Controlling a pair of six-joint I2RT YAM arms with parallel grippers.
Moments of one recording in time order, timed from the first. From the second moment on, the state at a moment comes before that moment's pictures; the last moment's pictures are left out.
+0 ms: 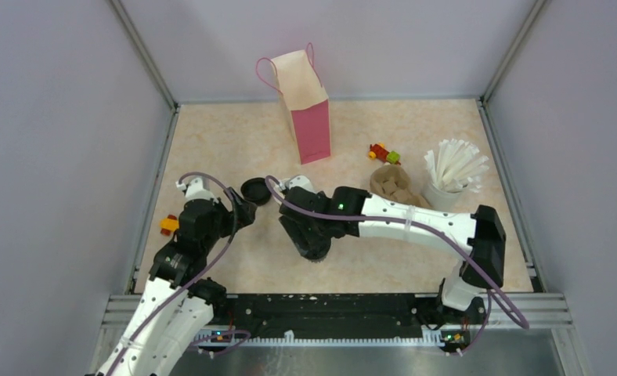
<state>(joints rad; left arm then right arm) -0.33 0.53 0.59 -0.58 -0.13 -0.68 1.26 1.64 1.53 -0.96 0.30 0.54</state>
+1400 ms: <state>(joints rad) -0.33 0.52 0.56 -0.46 0.20 -0.58 1.16 1.75 1.62 -1.01 0.22 0.45</state>
